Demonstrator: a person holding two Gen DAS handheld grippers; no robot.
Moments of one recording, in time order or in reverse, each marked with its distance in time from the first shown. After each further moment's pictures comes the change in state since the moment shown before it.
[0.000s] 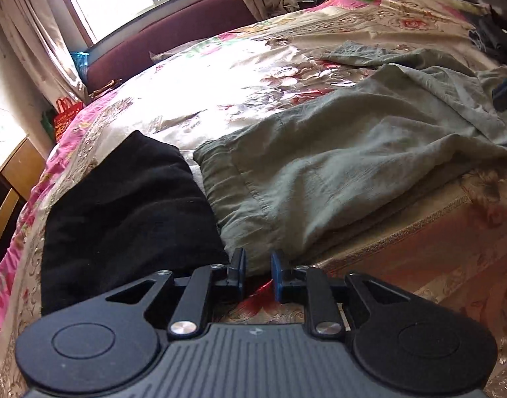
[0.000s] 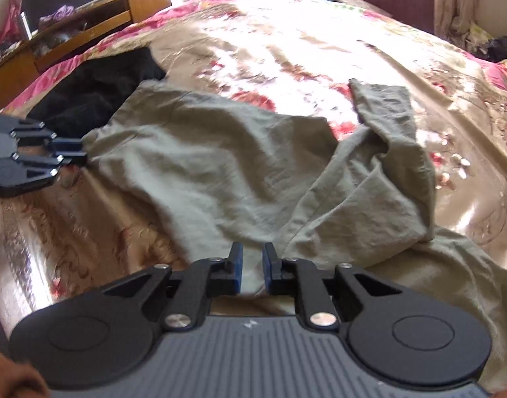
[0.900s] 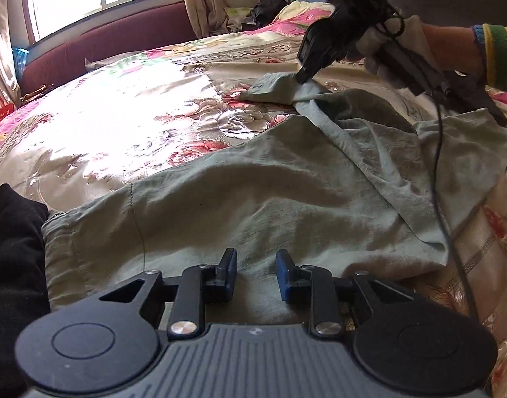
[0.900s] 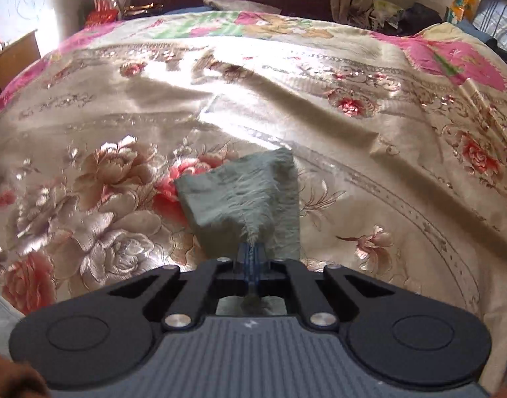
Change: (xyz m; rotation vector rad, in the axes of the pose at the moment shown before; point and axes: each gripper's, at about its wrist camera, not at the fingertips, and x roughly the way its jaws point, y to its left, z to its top) left arm 0.040 -0.075 0.068 -0.045 -0.072 -0.305; right arm 0.122 -0.159 0.138 0.288 -0.060 -0.212
